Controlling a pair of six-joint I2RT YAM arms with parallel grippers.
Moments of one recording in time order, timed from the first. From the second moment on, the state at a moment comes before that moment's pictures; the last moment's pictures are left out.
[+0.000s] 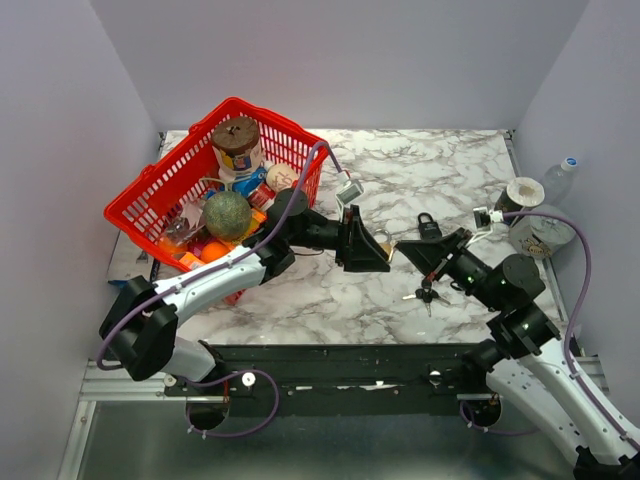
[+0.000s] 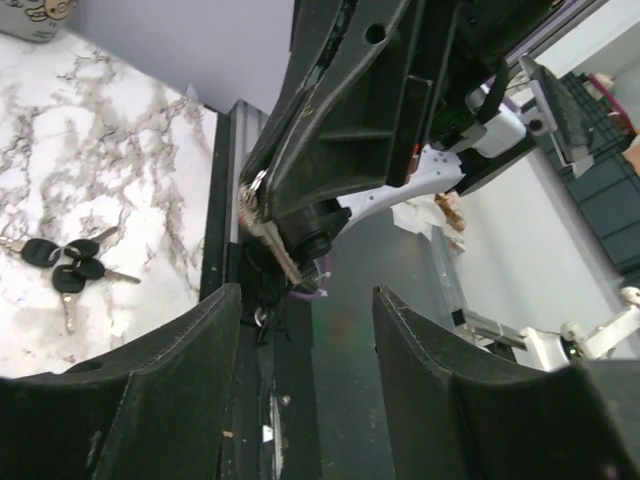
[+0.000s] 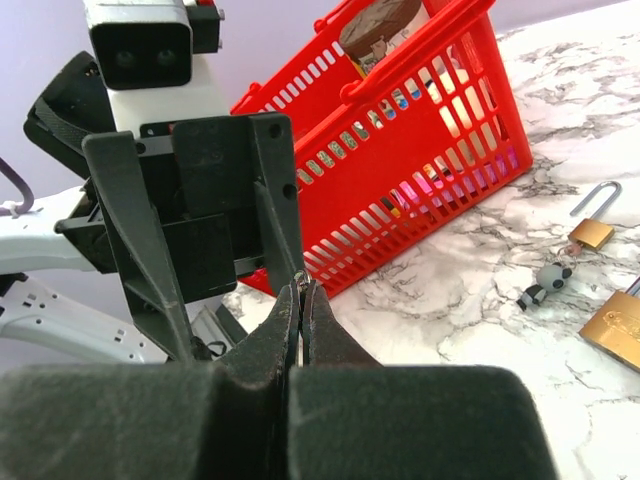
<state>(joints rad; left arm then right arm) -0.78 1.40 0.95 0.47 0.92 -0.72 0.52 0.49 0.55 0.04 -0.28 0.69</state>
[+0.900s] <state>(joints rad) -0.80 1.51 0.97 0.36 0.98 -0.70 0.52 0.50 0.69 -0.23 -0.31 0.56</state>
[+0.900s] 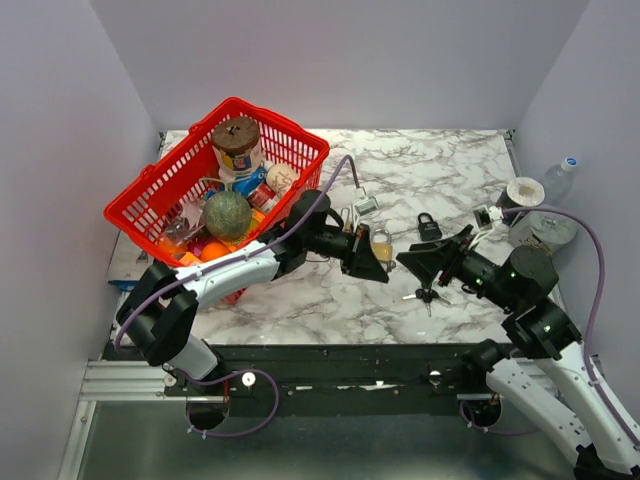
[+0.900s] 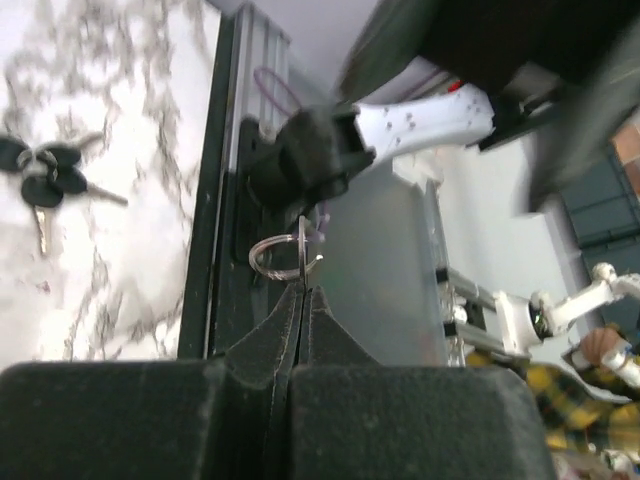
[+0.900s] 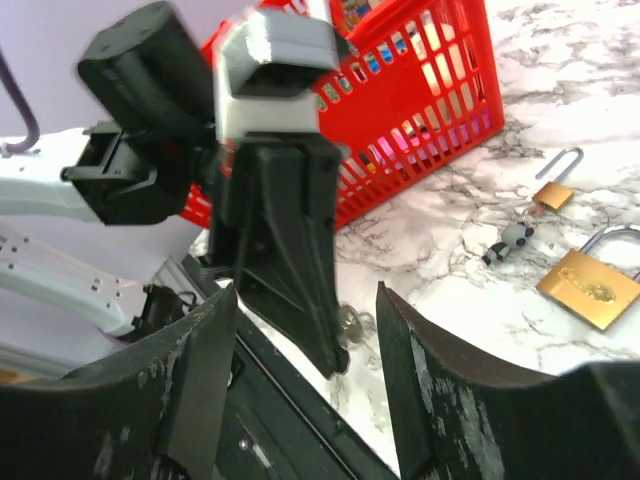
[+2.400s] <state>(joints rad) -0.89 1.49 1.11 -0.52 1.06 -0.10 0.62 0.78 0.60 -0.32 -0.85 0.46</state>
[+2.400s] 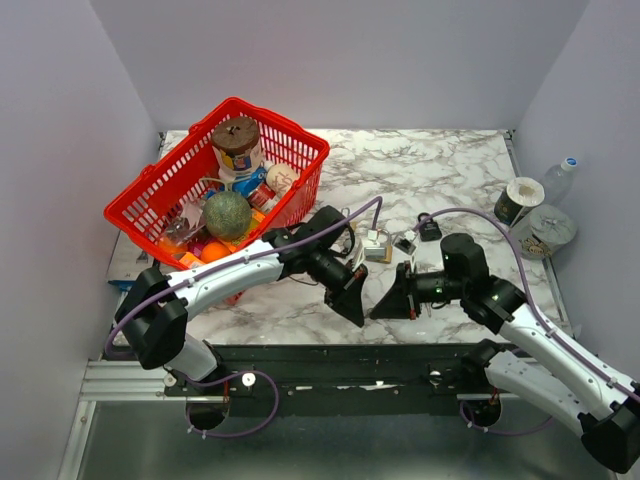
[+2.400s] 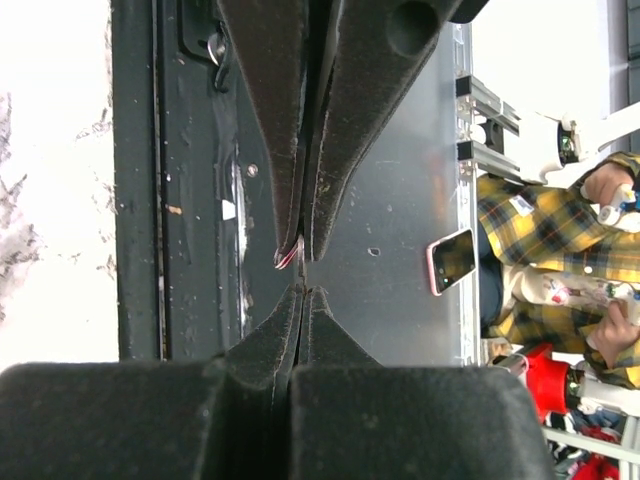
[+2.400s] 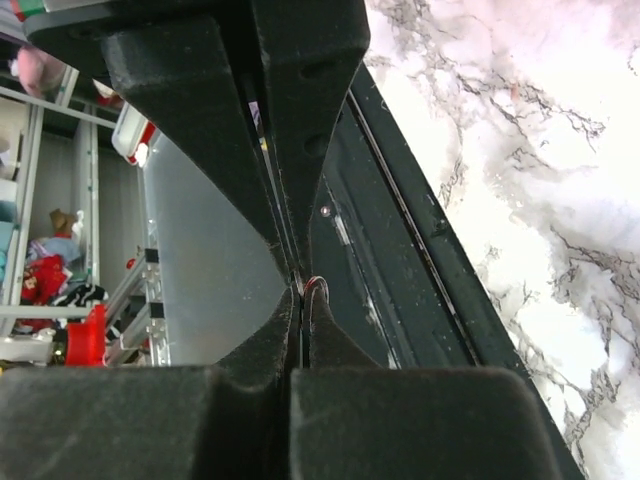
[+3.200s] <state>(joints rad) -0.89 1.29 0.99 -0.13 0.40 -0.35 0.62 0.28 0.18 -0.02 -0.20 0.82</state>
